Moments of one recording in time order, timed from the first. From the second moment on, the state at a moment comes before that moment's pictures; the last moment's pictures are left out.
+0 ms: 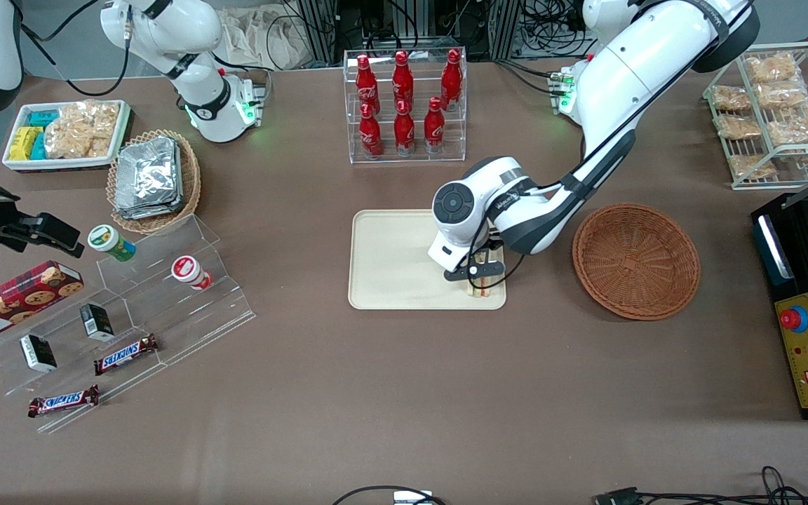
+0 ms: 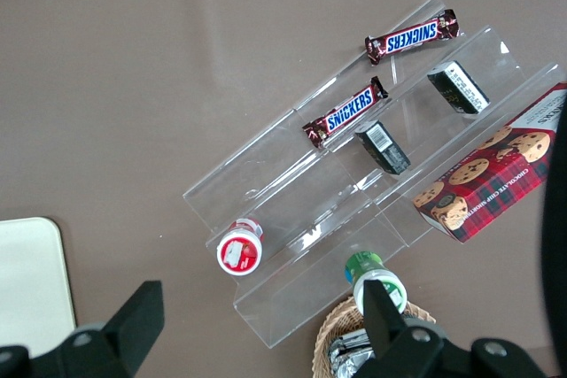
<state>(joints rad) -0.07 0.68 -0.73 -1.79 0.55 1.99 -1.13</state>
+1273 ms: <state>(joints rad) 0.05 0.00 -0.20 -1.72 0.10 1.57 -0.36</state>
